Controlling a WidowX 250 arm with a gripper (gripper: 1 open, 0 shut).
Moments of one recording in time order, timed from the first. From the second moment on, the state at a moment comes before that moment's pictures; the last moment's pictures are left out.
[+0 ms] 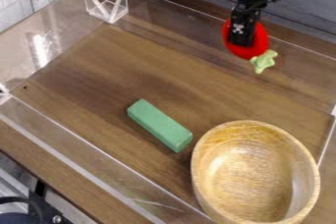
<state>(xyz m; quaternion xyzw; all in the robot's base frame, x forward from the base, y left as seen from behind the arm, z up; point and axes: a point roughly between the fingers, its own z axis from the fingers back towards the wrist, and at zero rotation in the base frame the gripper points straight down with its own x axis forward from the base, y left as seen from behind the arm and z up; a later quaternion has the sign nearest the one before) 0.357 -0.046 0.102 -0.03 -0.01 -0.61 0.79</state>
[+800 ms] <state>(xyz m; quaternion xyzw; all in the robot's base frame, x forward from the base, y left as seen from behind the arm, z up) 0.359 -0.046 0.070 -0.06 -0.01 -0.74 0.67</state>
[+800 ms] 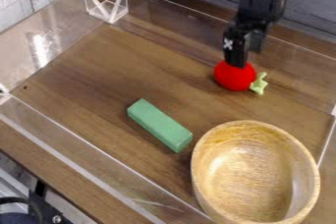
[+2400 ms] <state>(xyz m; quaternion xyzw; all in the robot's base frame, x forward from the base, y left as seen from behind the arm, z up) 0.334 -0.068 0.049 -0.10 0.02 -0.71 0.69</state>
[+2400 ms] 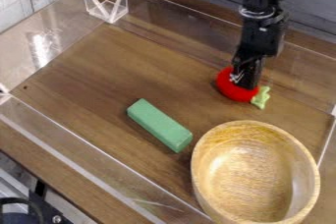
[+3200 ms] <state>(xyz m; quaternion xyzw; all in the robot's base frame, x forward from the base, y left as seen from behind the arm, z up) 0.324 -0.081 0.071 -0.13 0.04 -0.73 0.67</state>
